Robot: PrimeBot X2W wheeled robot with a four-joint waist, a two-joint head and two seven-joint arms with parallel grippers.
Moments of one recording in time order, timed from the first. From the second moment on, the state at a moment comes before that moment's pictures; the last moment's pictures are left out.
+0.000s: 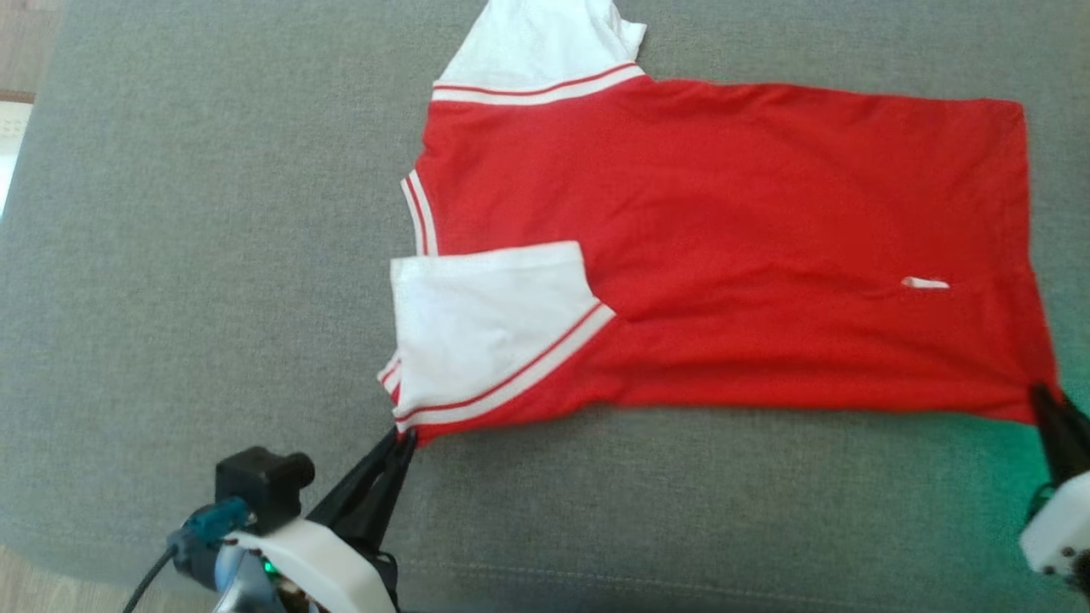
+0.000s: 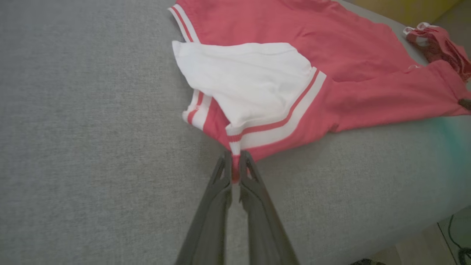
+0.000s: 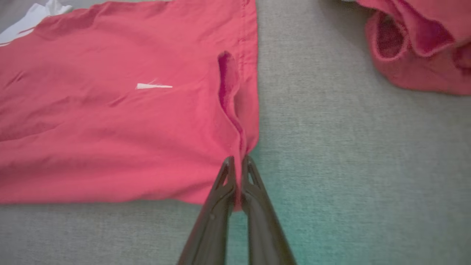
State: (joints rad) left arm 0.06 0.43 -0.53 -0.18 -0.58 0.12 0.06; right arm 0.17 -0.17 -0.27 -0.22 0.32 0.12 0.50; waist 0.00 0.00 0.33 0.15
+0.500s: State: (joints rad) left arm 0.05 0.46 -0.54 -0.18 -0.56 0.13 0.07; right arm 0.19 -0.16 -0.32 -0.22 0.29 0.12 0.50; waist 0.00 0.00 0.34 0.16
